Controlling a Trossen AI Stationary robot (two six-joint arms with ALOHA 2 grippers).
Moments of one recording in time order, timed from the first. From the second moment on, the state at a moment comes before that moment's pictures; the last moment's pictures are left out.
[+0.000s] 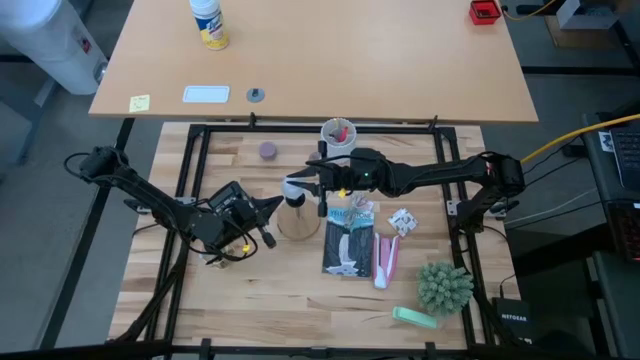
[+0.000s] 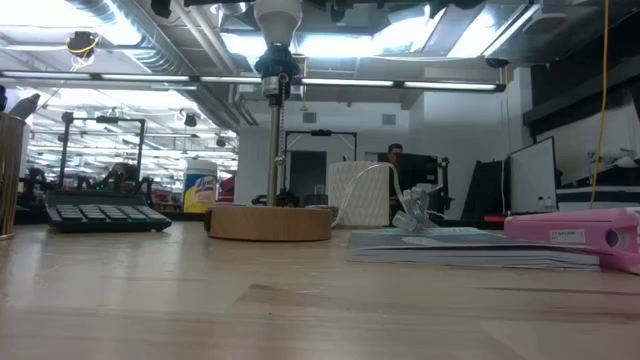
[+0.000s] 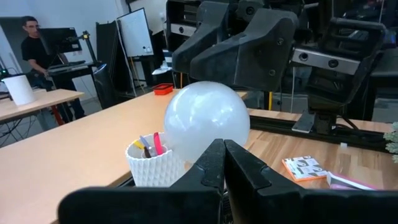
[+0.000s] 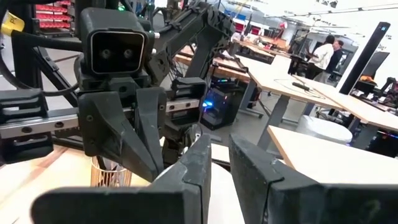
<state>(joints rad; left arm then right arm) -0.49 1.24 0.66 0.59 -1.15 0.10 -0.05 1.65 1.21 0.45 -0.08 -0.27</state>
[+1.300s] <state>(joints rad) -0.48 1.24 0.66 0.59 -1.14 0.09 -0.05 1.59 1.21 0.32 -0.07 -0.27</state>
